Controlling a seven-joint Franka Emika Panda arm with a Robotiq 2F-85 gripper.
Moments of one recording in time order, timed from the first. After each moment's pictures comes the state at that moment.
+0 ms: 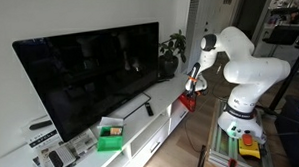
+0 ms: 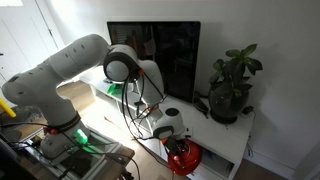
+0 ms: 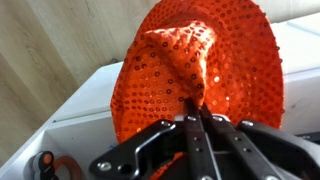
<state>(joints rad) -1.01 1.17 0.00 -1.86 -0.25 3.24 -0.30</state>
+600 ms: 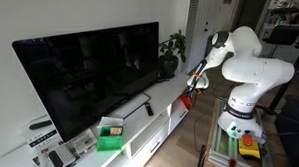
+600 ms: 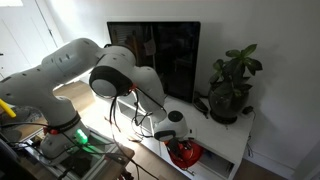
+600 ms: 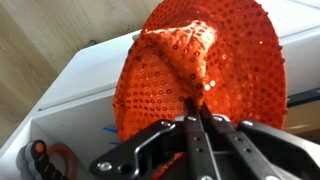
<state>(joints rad) -1.28 1.17 0.22 -1.86 -0.31 3.22 -0.41</state>
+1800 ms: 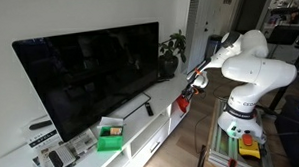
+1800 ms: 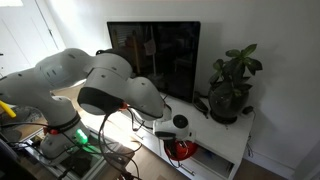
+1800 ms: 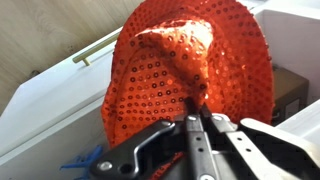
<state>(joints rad) -1.51 1.25 0.46 -1.84 -0.25 3.01 -0.45</state>
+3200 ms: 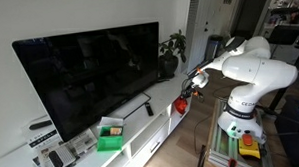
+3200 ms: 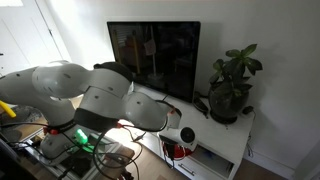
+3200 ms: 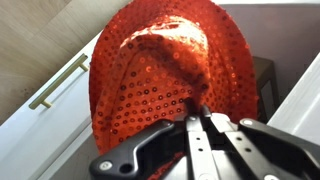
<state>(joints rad) -1.62 1.37 0.57 -1.72 -0.05 2.77 -0.52</state>
